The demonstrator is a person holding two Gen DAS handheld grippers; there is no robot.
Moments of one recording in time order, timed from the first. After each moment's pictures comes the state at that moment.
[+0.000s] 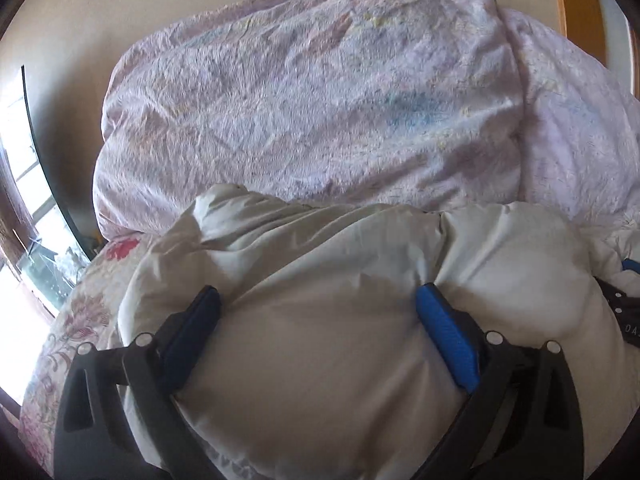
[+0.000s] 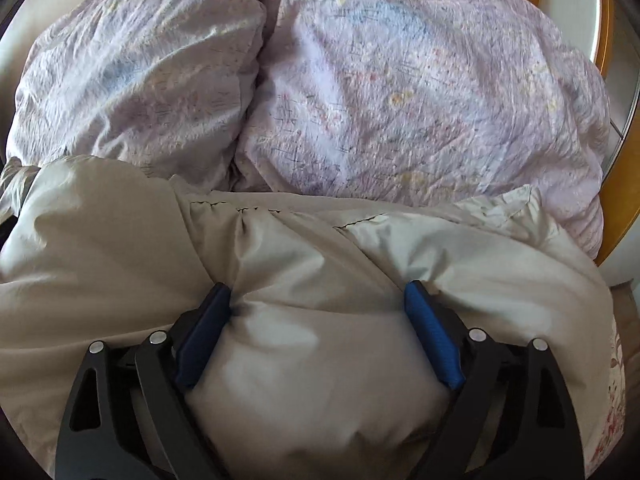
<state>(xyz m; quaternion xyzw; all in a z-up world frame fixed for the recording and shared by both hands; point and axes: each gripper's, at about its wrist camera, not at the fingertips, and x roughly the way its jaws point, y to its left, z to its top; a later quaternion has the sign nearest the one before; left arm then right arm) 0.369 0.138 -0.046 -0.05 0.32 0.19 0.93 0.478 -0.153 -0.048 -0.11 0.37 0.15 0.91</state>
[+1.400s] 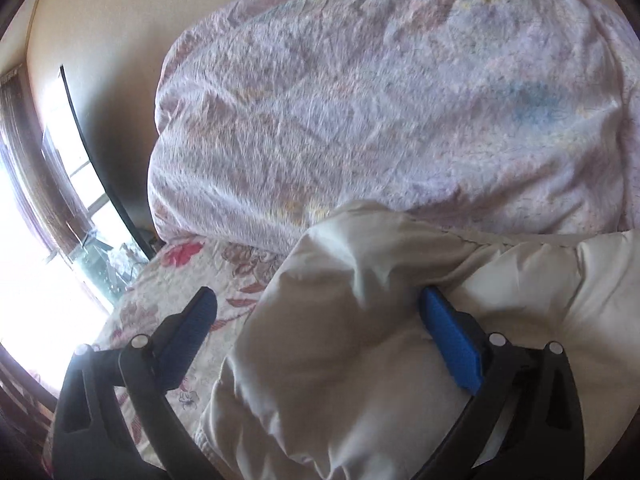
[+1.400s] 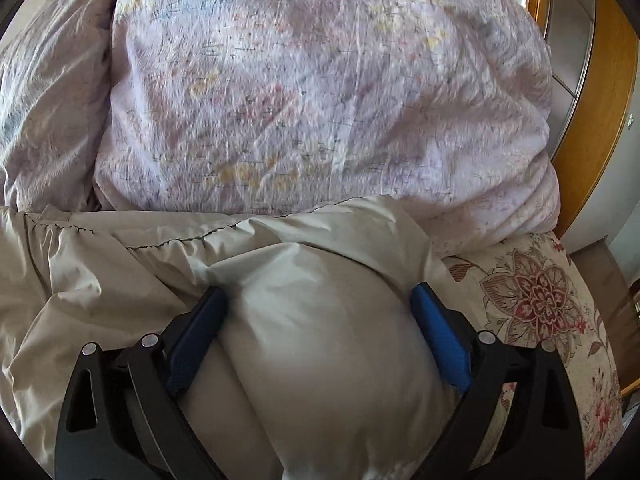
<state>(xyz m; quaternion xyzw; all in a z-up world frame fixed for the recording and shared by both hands) 0.390 0.197 -0.056 -0.02 0.34 0.31 0.89 0.528 -0.238 -0.067 -0.08 0.37 0.05 0.92</state>
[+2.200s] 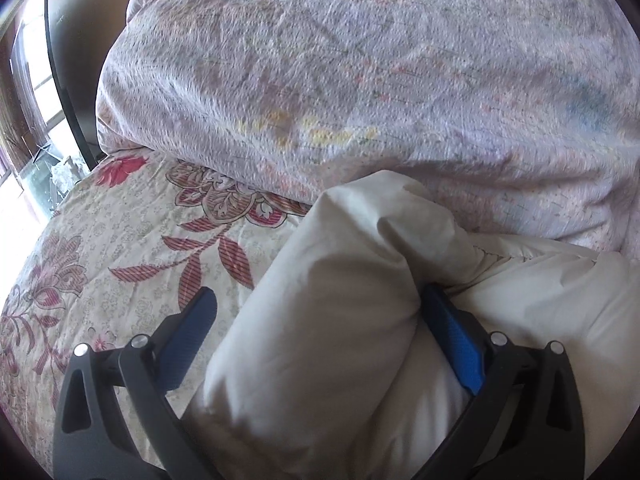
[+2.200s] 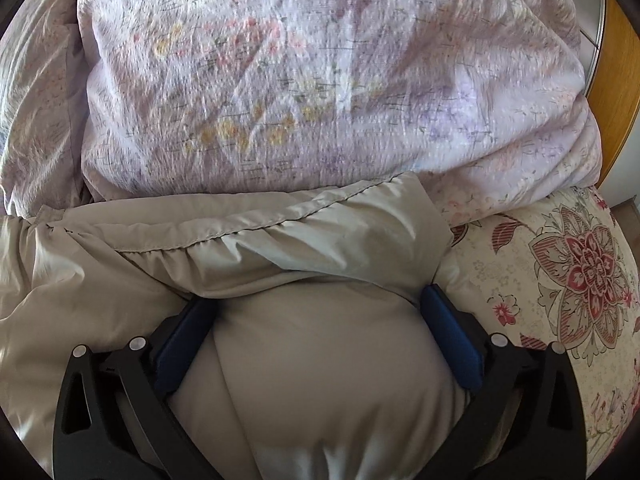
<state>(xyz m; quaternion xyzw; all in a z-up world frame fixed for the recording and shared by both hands) 0.406 0.241 -0.098 -0.16 0.40 0.25 0.87 0.561 -0.256 -0.090 -0.02 0.44 0.09 0.89</state>
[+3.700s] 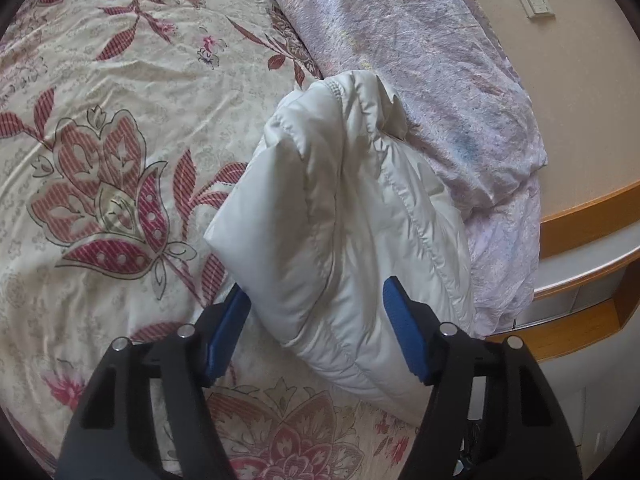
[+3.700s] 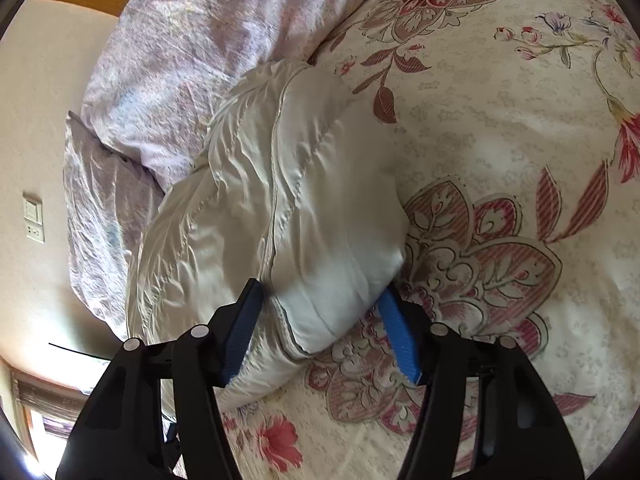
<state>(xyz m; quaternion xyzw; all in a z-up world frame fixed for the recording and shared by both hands) 0.204 0.212 -0.120 -0.54 0.31 0.06 0.78 0.382 -0.371 -0.103 0.37 0.47 0.11 0.79</state>
